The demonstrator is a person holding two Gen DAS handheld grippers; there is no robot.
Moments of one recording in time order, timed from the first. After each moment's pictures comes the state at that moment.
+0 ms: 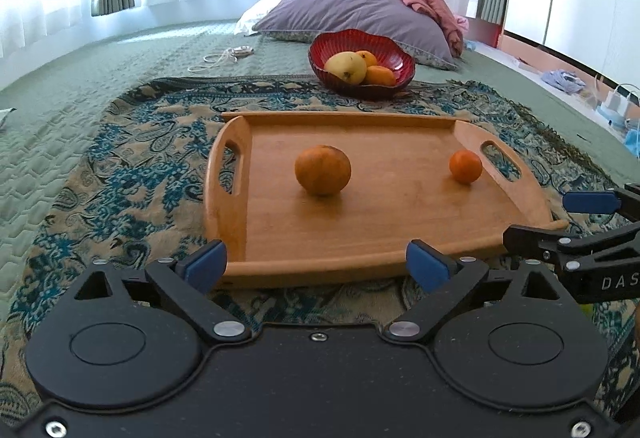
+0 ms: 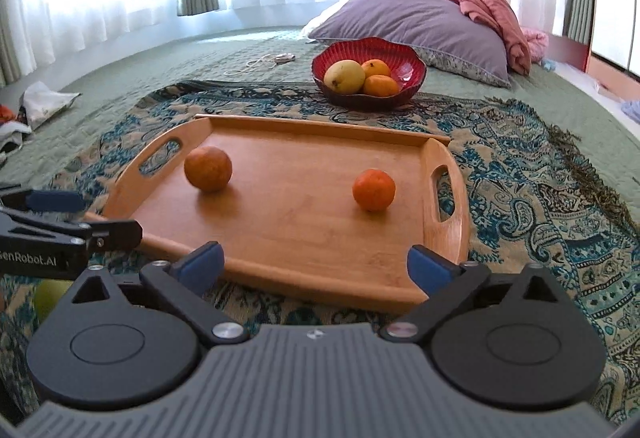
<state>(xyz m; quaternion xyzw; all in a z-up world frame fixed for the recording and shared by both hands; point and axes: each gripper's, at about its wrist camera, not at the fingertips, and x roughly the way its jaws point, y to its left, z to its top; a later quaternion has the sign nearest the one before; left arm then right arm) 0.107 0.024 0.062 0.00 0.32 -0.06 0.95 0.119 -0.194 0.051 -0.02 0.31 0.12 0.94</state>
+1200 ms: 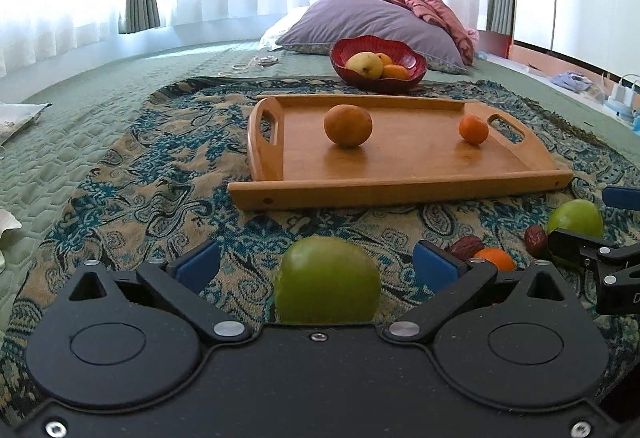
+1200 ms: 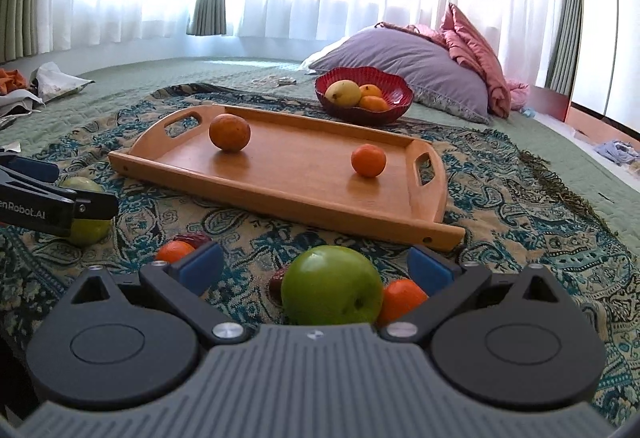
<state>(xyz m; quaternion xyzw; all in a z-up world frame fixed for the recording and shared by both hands) 0.030 0.040 0.021 0.02 0.28 -0.03 0.96 0.025 -0.189 0.012 -0.07 0.23 0.10 0.97</state>
